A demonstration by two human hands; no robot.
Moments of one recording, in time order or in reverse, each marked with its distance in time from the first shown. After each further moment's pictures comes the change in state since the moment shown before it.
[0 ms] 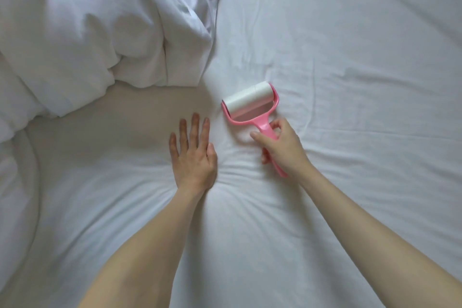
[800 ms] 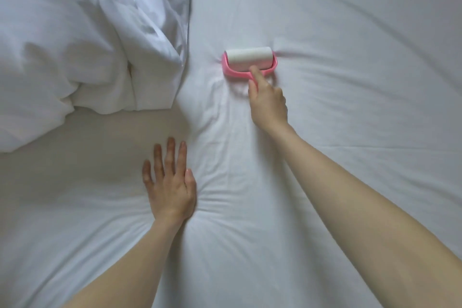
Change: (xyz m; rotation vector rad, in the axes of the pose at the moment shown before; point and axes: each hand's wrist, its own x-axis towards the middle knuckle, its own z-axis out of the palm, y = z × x) left_hand 0.003 -0.002 0.005 0.008 0.031 0.009; right_hand 0.107 -0.061 -0.016 -0.615 0.318 -0.175
